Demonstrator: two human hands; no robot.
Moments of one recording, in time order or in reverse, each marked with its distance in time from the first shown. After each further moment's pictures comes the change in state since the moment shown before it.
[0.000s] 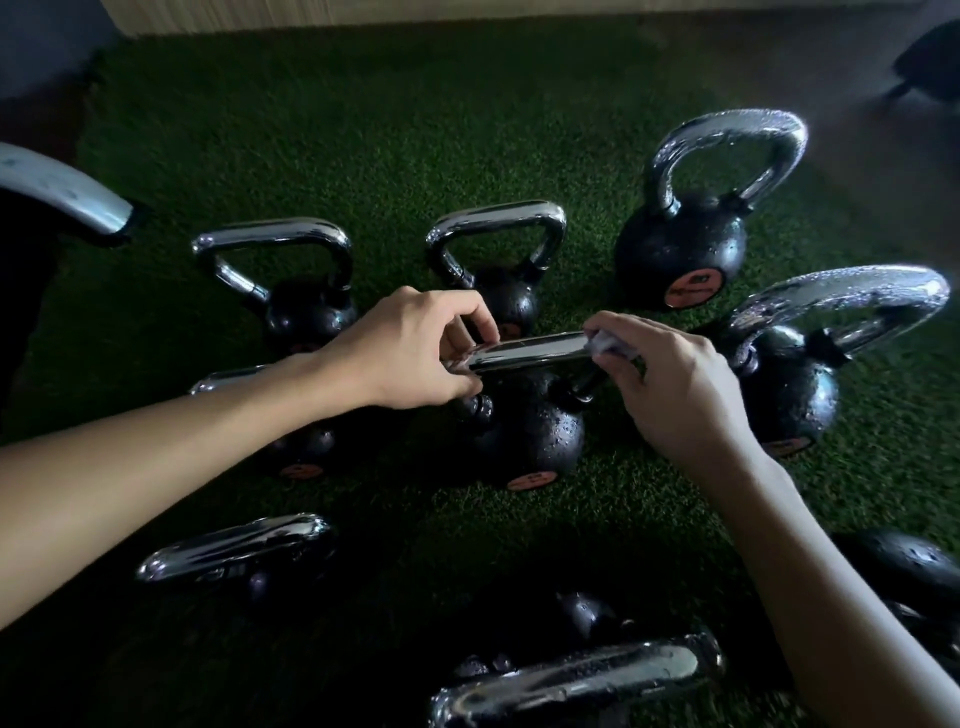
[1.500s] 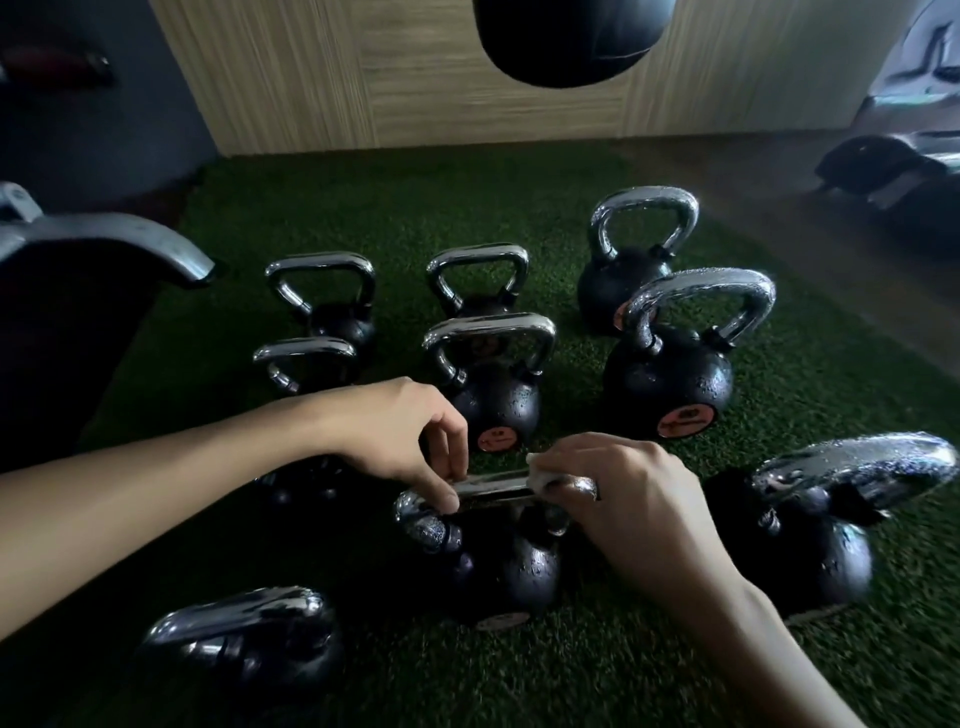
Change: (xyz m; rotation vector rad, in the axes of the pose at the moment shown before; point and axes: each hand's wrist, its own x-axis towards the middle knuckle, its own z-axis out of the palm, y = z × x) left_hand -0.148 0.133 0.014 0.191 -0.449 -0.136; right_hand -0.195 -0.040 -0.078 0.004 -0.124 -0.114
